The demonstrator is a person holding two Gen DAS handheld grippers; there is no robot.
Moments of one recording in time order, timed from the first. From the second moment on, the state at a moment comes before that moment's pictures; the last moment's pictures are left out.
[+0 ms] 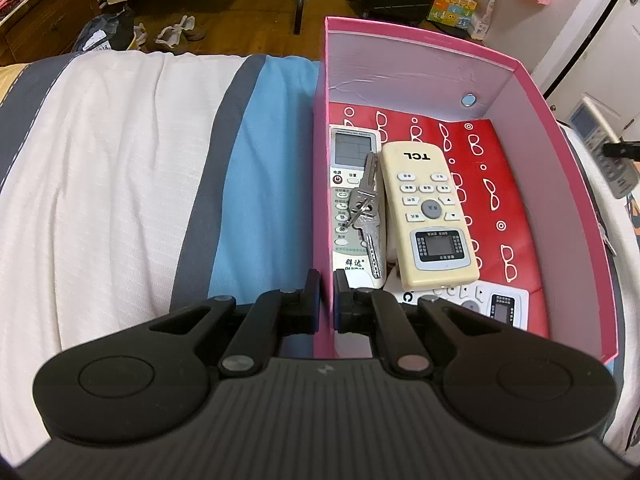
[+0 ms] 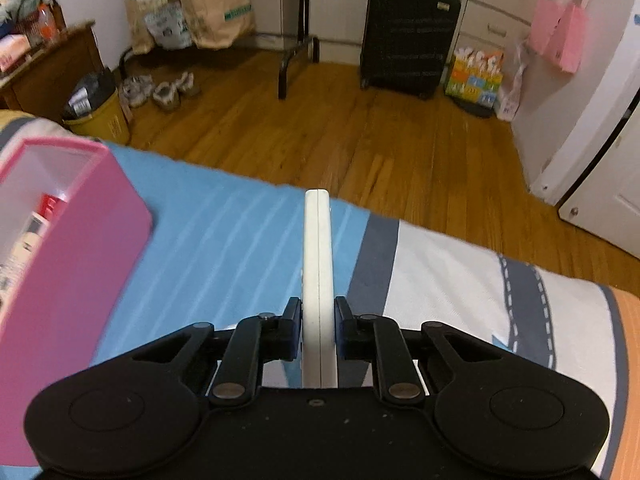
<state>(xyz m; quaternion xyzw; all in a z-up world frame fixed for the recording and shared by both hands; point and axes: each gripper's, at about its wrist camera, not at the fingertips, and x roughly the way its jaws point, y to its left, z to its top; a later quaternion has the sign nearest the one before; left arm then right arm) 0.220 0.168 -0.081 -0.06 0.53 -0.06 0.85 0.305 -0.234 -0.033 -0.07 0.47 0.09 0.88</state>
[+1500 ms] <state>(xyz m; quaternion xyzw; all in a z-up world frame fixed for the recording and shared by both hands) 0.214 0.174 -0.086 -0.07 0.51 -0.08 0.85 0.293 -0.012 -0.052 -0.07 0.54 0.18 0.82</state>
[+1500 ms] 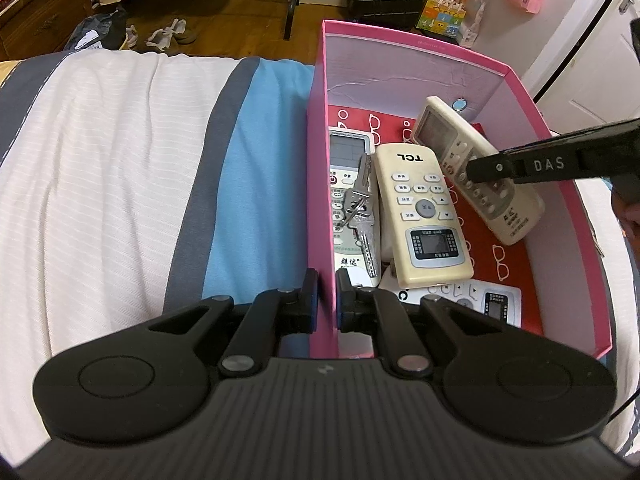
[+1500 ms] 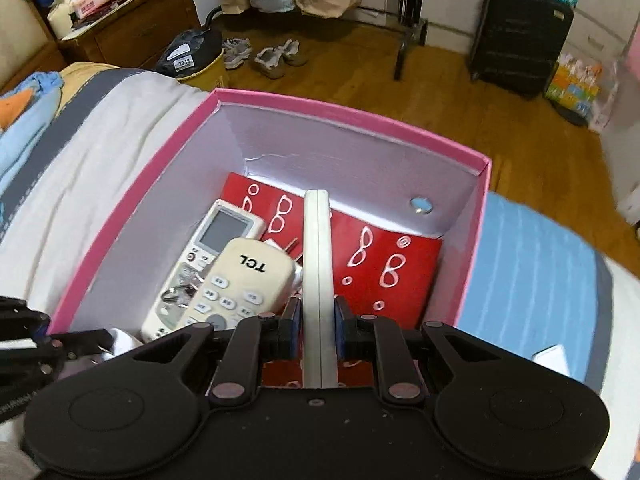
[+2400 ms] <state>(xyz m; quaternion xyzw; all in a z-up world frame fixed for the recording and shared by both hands) 0.217 0.174 -0.086 -0.08 0.52 -0.08 0.85 0.243 -0.056 0.017 -0.13 0.46 0.24 0.85</state>
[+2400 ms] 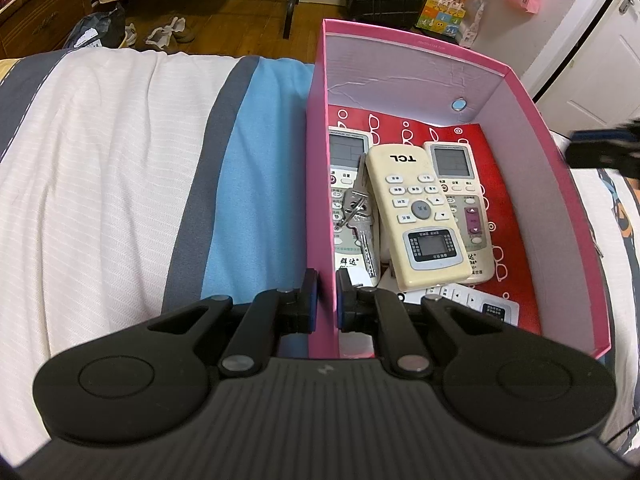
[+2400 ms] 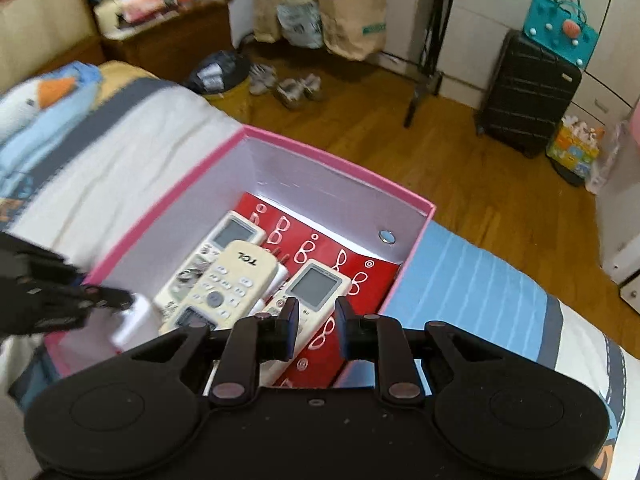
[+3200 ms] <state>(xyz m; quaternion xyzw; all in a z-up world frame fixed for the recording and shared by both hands) 0.222 0.161 -0.082 -0.03 0.53 -0.08 0.84 0.170 -0.236 -0.058 -0.08 0.38 0.15 0.91</state>
